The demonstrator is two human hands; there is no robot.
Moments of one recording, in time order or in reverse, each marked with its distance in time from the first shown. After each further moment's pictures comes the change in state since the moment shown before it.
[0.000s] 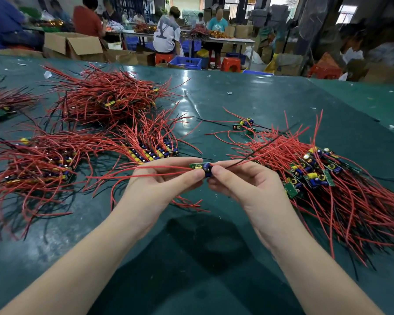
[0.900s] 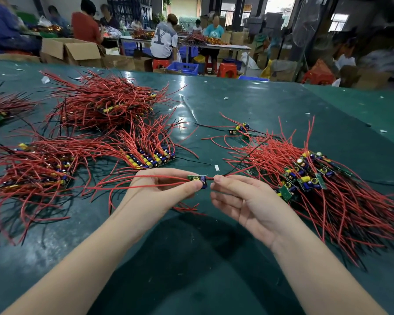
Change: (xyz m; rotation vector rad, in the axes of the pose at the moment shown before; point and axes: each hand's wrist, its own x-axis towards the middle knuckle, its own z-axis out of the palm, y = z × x) left_hand -0.002 0.002 -0.003 0.257 0.000 -0.050; right_hand 0.007 0.001 -0.013 0.268 0.058 0.486
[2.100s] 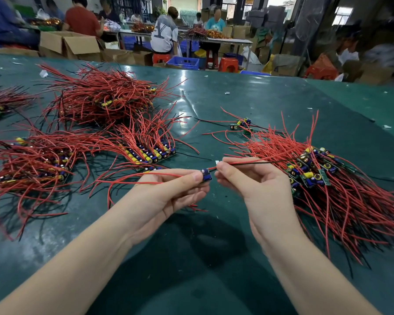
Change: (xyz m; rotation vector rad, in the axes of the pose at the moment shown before) left_hand 0.001 0.000 0.009 -0.496 -0.098 -0.272; right_hand -0.004 0.008 0.009 -0.090 0.125 -0.549
